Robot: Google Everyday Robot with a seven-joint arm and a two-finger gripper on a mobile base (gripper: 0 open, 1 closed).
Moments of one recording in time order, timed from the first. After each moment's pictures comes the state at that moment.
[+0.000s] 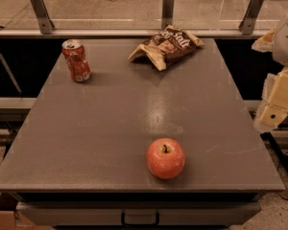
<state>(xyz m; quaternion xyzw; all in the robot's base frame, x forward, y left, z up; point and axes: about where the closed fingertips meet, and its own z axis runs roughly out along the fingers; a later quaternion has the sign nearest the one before) 0.438 -0.217 0.976 -0.60 0.78 -0.03 0.16</state>
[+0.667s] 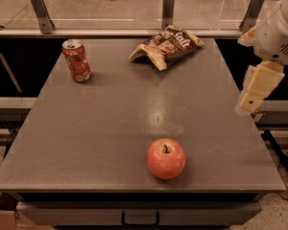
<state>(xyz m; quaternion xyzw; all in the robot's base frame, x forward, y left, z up) 0.489 -0.213 0.959 -0.61 0.77 -0.03 0.19</state>
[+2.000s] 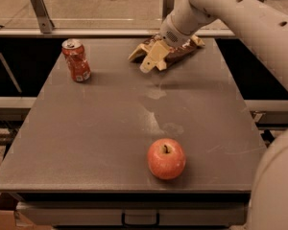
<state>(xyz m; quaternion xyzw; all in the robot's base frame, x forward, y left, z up) 0.723 -0.059 0.888 -0.50 0.80 0.05 0.32</state>
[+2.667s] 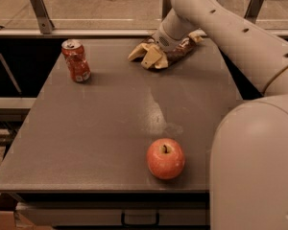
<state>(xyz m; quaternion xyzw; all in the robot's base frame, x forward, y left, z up) 0.778 -0.051 0.841 -0.47 0.83 0.04 0.30</state>
